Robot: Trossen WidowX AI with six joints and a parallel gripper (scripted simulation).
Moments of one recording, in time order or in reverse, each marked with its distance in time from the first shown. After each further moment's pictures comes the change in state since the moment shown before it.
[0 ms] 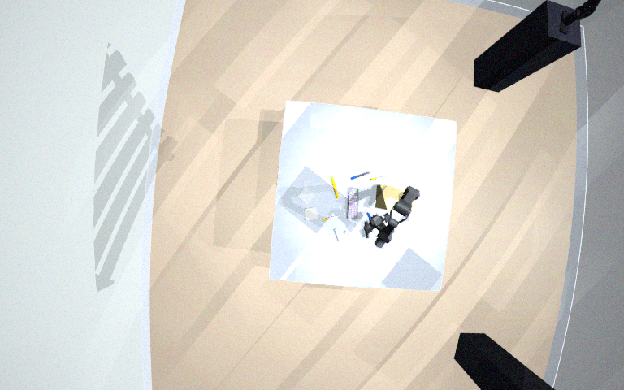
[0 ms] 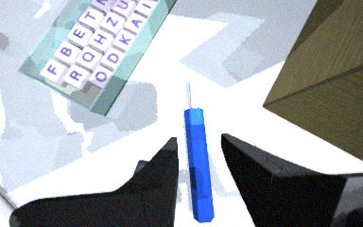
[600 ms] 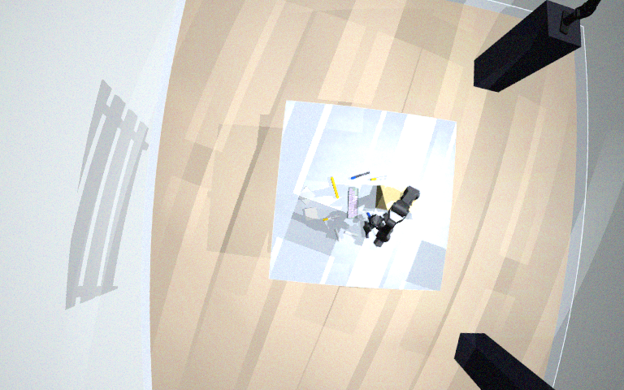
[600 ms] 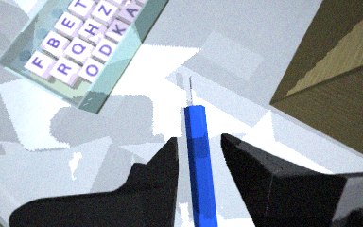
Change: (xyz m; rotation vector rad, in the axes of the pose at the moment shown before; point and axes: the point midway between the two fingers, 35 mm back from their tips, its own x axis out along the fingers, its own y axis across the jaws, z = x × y) arm 0.012 -0.001 -0.006 -0.001 -0.001 -0.001
